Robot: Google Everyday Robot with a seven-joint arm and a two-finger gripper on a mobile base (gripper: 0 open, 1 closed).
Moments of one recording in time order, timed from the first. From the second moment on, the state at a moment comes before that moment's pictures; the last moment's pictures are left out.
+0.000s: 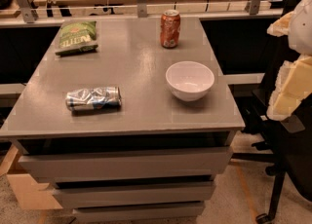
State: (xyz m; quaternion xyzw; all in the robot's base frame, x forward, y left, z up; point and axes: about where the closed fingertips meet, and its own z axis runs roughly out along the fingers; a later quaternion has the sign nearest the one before) arm 0.438 -0.213 0.989 -0.60 0.78 -0.05 0.18
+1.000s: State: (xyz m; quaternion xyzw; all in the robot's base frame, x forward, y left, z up) arm 0.482 -0.125 0.990 -0.65 0.73 0.00 0.20
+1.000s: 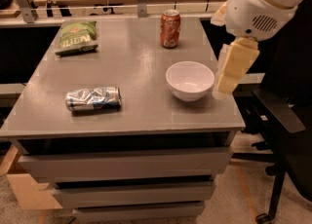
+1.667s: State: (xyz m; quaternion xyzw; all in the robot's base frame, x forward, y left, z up) arm 0.500 -0.065 0.976 -0.69 0.69 0.06 0.20
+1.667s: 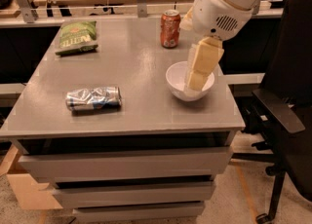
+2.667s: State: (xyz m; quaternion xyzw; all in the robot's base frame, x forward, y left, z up) arm 0.513 0.066 0.915 -0.70 0.68 0.07 0.21
